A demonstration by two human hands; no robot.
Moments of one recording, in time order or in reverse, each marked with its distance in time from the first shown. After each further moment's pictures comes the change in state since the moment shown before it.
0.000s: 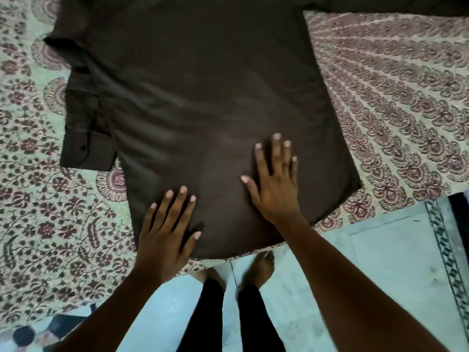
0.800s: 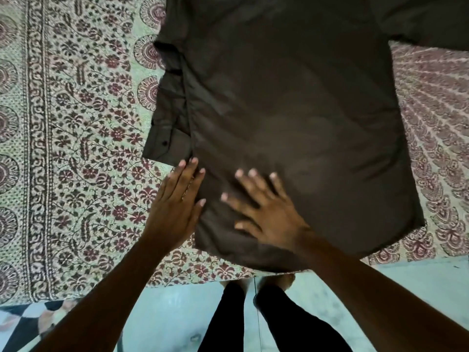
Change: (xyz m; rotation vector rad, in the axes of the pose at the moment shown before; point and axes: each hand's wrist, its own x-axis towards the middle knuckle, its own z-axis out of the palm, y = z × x) left_hand 0.017 -0.114 -0.045 -0.060 0.073 -0.084; right_hand 0.011 -0.111 0.010 -0.108 -0.082 -0.716
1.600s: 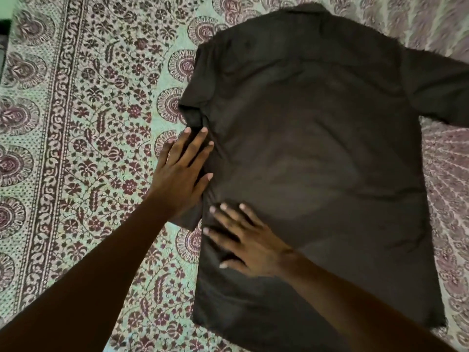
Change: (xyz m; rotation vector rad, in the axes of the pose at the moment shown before) left_hand 0.174 -0.076 -0.050 0.195 0.056 -0.096; right_hand 0.121 0.034 0.000 0.040 -0.103 -0.357
